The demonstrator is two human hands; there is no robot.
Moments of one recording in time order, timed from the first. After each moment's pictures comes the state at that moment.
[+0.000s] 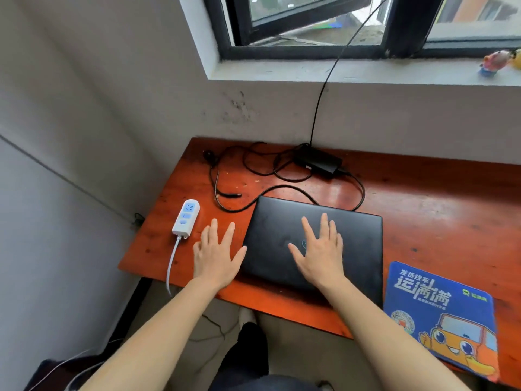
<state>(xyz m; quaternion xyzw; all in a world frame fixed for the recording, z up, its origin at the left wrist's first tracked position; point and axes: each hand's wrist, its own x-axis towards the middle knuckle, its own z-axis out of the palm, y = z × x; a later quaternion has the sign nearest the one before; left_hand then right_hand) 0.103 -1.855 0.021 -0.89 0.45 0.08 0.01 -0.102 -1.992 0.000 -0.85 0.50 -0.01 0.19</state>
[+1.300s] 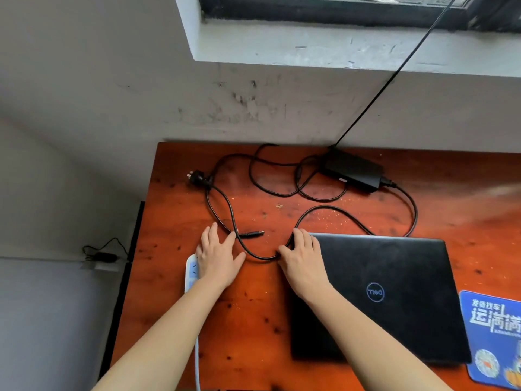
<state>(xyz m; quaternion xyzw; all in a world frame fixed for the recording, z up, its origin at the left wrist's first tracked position) 0.337 -1.990 -0.072 -0.83 0.49 0.25 0.03 0.138 -2.049 -0.066 -0.87 0.46 0.10 0.13</state>
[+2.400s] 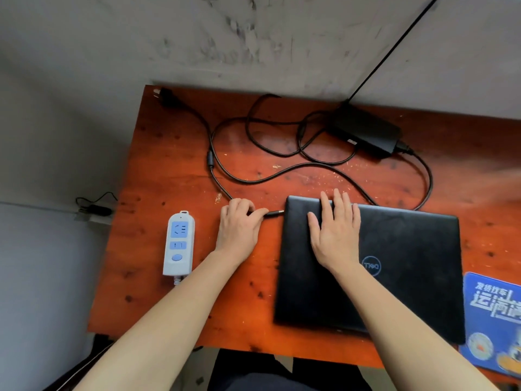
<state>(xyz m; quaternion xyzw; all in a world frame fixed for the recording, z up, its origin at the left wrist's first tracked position) 0.269 -1.988 -0.097 -0.77 0.61 0.15 -0.14 0.056 -2.066 -0.104 -0.81 0.57 0.00 0.11</state>
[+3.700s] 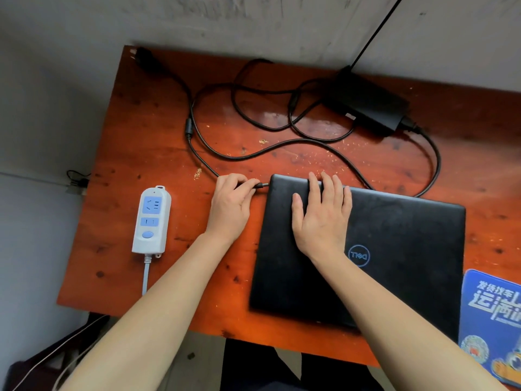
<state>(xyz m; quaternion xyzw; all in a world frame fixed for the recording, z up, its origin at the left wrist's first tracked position) 0.236 -2.002 -0.100 -0.78 0.55 0.15 -0.26 0.054 -2.064 -0.112 -0.81 0.58 -0.05 0.09</state>
